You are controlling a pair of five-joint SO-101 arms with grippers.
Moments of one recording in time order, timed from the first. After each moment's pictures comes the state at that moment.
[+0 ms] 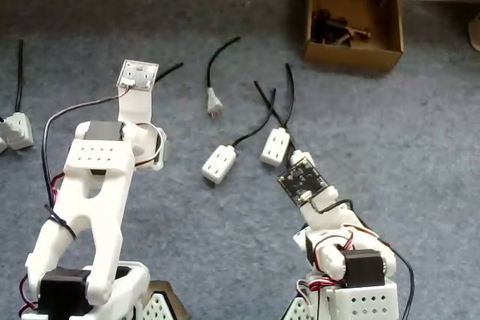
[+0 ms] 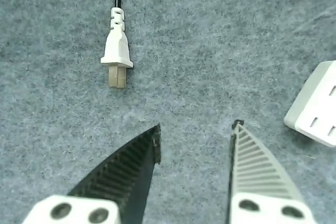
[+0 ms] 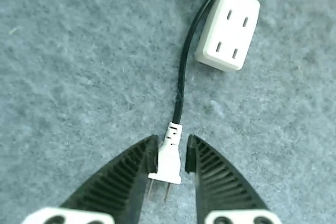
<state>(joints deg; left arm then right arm) -5.2 -21.7 40.5 60.1 0.5 -9.0 -88.9 76.1 82.9 34.8</state>
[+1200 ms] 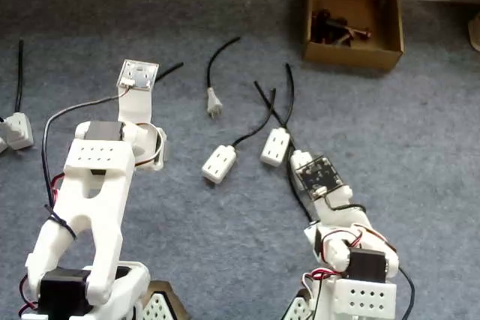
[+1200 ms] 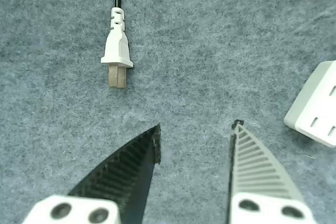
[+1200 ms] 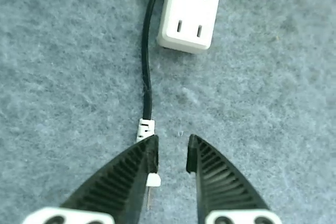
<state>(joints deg) -5.2 -21.7 40.5 60.1 0.5 1.3 -89.1 83.1 77.1 37.1</state>
